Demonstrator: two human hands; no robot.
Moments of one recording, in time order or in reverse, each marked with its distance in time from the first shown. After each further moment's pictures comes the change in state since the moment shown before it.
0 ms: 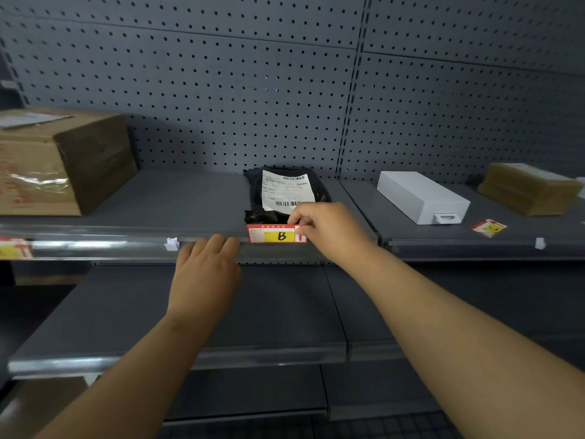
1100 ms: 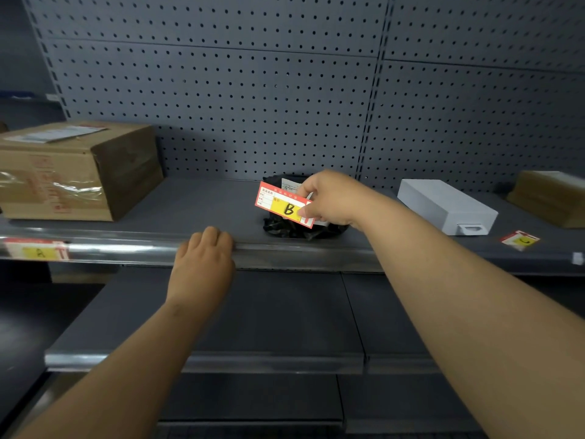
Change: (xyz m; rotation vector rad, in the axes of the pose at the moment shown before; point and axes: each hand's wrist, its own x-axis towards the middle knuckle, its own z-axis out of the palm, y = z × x) left_hand 0.014 -0.027 -0.013 0.084 -0.113 -0.076; right_hand 0.028 -0.048 -0.046 0.086 -0.233 0.132
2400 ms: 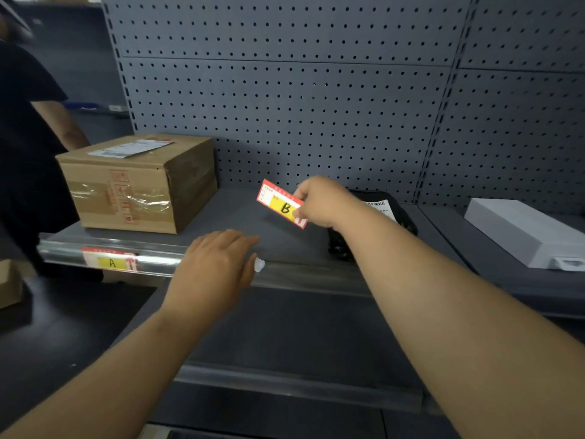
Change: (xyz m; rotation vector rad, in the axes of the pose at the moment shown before) left_hand 0.008 -0.077 -0.036 -0.148 0.093 0.144; right_hand 0.086 -0.071 0.049 -0.107 0.037 -0.047
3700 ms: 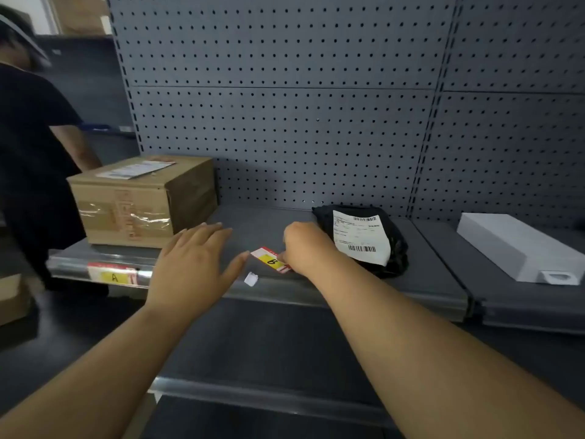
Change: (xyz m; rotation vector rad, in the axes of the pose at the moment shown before) left_hand 0.013 -0.004 -0.021 0.144 -0.096 -0.203; right_hand 0.005 0.002 0.036 -0.278 -0.103 0.045
